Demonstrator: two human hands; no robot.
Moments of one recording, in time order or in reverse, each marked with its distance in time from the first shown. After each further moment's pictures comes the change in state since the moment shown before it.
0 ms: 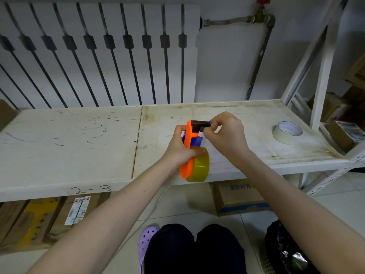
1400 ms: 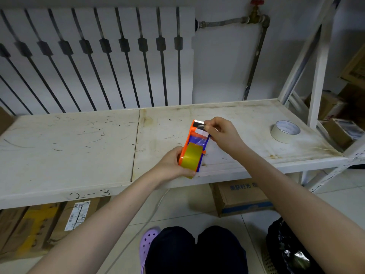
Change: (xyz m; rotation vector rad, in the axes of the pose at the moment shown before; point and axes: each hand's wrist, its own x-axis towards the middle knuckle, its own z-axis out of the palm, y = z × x) left_hand -0.018 -0.022 -0.020 0.125 -0.242 -0.031; right_hand 0.018 0.029 0.016 0.425 -0.229 0.180
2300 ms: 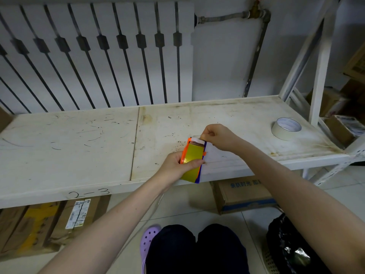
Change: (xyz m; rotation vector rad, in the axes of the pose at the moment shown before) left_hand 0.003 -0.014 0.020 -0.343 0.035 0.031; right_hand 0.015 0.012 0.000 -0.337 -0.308 0.066
